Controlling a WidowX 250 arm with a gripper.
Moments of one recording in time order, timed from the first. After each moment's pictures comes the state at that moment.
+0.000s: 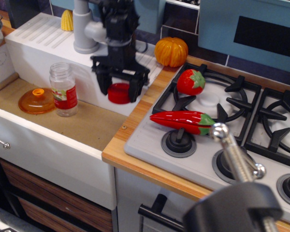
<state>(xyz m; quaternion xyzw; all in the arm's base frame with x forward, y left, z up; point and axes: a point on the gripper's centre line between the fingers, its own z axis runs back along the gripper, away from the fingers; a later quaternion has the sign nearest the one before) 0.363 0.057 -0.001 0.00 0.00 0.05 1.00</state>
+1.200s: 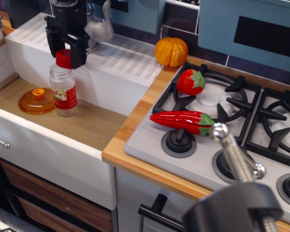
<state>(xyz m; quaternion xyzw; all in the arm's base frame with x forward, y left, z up) 0.376 0.166 0.012 0.03 0.02 -0.08 1.00</state>
